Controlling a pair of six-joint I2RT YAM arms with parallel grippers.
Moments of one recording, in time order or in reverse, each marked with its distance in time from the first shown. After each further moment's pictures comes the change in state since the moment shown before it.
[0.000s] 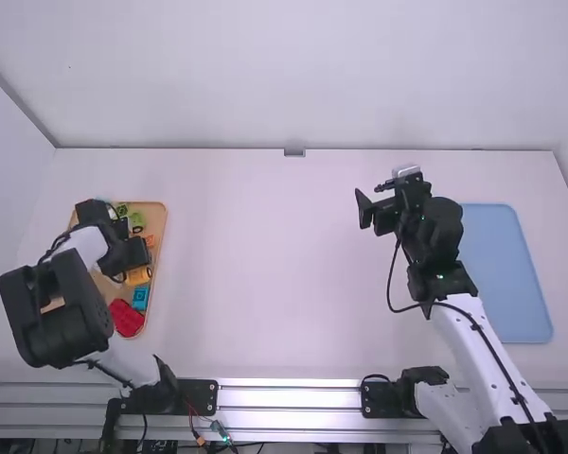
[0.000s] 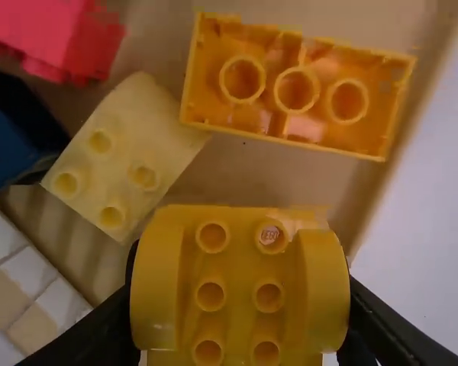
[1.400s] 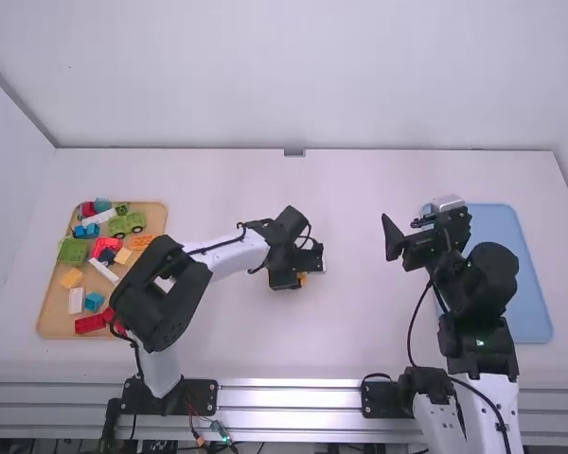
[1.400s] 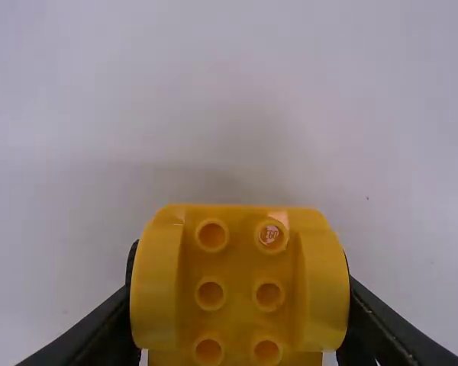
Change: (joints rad) left arm -1.093 0.200 0.175 0.010 0.111 0.725; right arm -0.161 -0.440 0.005 -0.399 -0.131 0.002
